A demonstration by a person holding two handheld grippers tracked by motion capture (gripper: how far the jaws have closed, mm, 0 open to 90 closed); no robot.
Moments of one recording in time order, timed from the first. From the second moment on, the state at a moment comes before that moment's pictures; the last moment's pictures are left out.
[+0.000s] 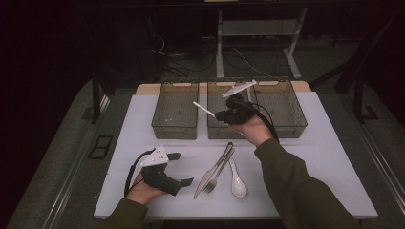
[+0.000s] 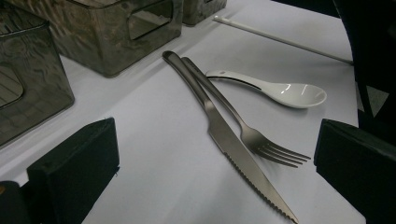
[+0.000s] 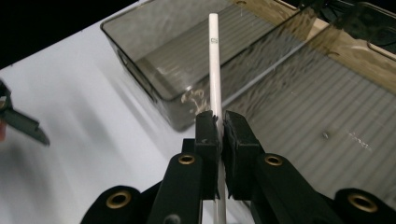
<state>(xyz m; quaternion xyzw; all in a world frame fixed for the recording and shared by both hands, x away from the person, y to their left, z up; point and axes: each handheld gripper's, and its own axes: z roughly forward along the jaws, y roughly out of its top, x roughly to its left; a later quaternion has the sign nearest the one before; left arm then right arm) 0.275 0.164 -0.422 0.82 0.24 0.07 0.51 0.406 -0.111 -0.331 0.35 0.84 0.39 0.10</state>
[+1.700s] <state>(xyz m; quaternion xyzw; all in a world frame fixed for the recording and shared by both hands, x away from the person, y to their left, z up) 0.275 0.160 -0.420 0.82 0.22 0.06 0.52 0.509 0.034 -0.368 0.42 0.84 0.33 0.10</state>
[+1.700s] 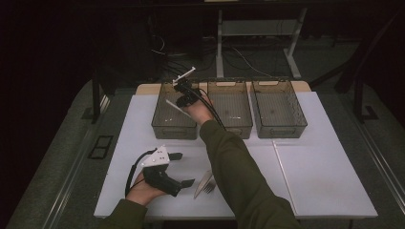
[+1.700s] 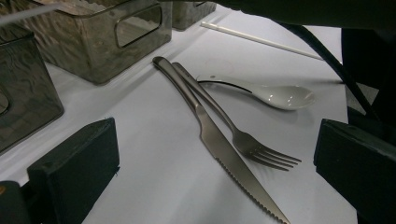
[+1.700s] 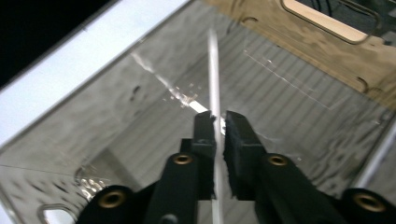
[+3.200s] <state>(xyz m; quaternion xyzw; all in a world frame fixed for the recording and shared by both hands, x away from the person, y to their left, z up) 0.274 0.159 -0.421 0.83 0.22 0.07 0.51 0.429 -0.038 -0.361 0.32 0.88 0.34 0.05</state>
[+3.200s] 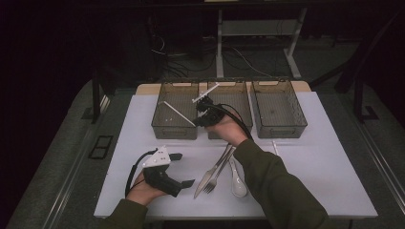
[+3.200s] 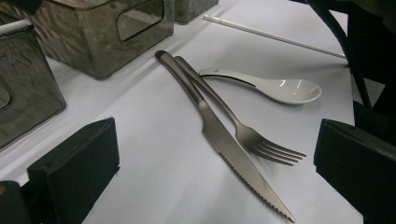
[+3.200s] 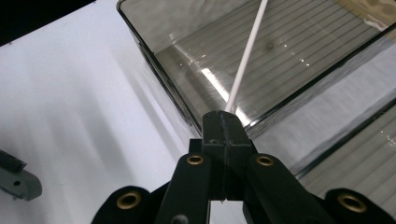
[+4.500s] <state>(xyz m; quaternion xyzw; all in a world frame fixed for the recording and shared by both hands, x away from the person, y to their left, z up) 0.277 0.160 -0.425 0.84 0.23 0.07 0.50 0.348 -0.203 -0.359 0.32 0.84 0.43 0.07</state>
